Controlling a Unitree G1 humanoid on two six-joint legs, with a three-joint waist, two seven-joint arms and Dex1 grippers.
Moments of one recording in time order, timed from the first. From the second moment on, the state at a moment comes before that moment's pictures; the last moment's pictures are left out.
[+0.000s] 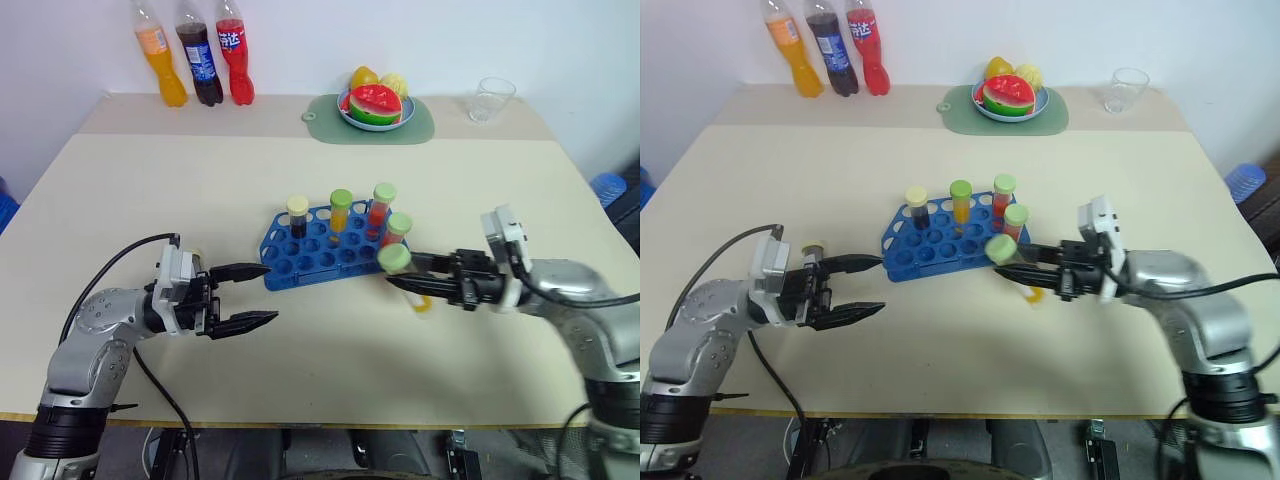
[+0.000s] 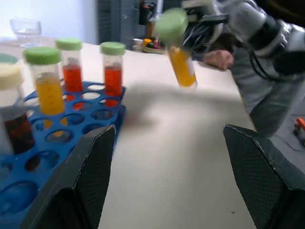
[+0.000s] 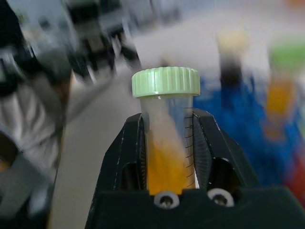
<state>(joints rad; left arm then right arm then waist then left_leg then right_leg) -0.09 0.64 0.12 -0.16 -0.66 0.21 -1.29 -0.27 -0.55 -0.08 -0.34 0.65 0.53 1.03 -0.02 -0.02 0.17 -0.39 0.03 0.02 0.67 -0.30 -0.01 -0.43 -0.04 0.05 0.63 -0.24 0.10</state>
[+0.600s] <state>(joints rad) -0.06 0.67 0.18 -0.10 -0.65 0.19 -1.31 -0.34 -0.15 0.09 0.01 0.27 -0.06 0.70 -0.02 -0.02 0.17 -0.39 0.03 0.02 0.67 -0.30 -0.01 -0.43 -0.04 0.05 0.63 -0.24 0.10</state>
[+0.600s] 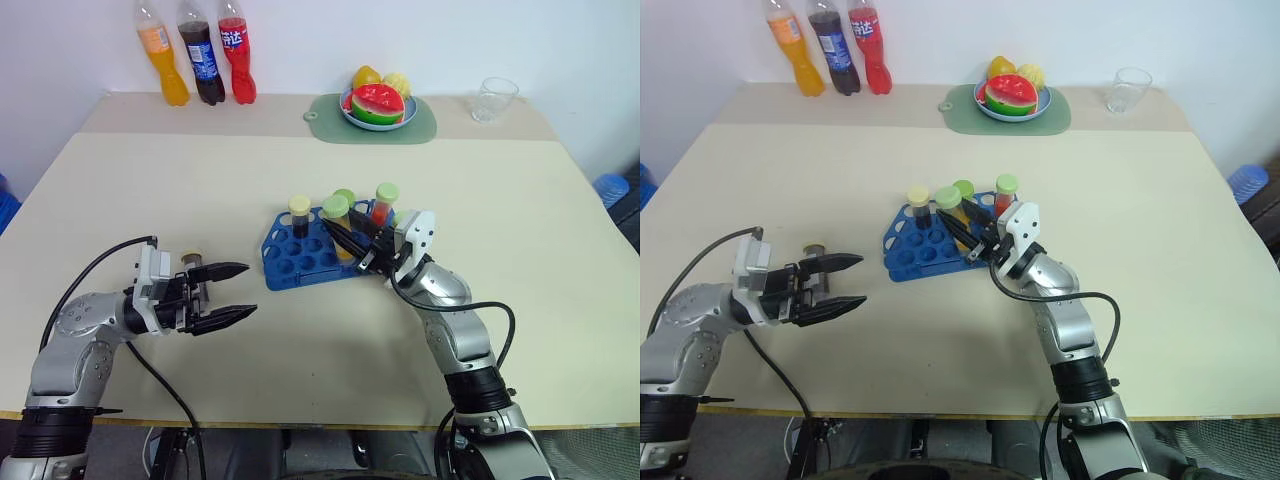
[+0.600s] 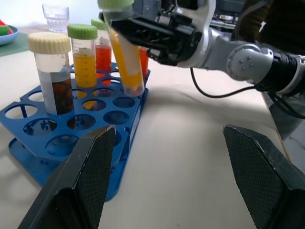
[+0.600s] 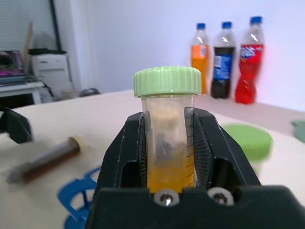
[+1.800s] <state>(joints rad) -0.10 0.55 0.38 -0.37 -0.82 0.51 -0.55 -0.20 -0.45 0.12 -0.07 0.22 -0.15 0.88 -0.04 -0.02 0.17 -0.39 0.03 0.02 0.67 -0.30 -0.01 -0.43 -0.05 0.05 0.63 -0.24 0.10</state>
